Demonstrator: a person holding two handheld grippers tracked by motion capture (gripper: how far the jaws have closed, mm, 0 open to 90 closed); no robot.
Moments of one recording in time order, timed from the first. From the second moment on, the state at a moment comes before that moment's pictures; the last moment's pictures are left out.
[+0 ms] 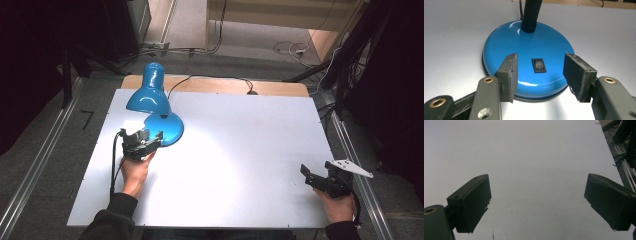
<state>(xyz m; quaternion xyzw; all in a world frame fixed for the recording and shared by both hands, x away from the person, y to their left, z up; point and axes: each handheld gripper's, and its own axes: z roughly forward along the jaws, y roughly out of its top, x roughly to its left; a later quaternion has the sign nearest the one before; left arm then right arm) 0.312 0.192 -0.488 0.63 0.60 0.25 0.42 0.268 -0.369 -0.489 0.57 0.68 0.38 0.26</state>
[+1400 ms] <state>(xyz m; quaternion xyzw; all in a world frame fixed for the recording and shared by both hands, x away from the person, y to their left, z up) 0.260 0.209 -0.479 0.63 0.60 0.26 0.42 0.265 -0.377 -0.487 0.58 0.67 0.38 0.26</state>
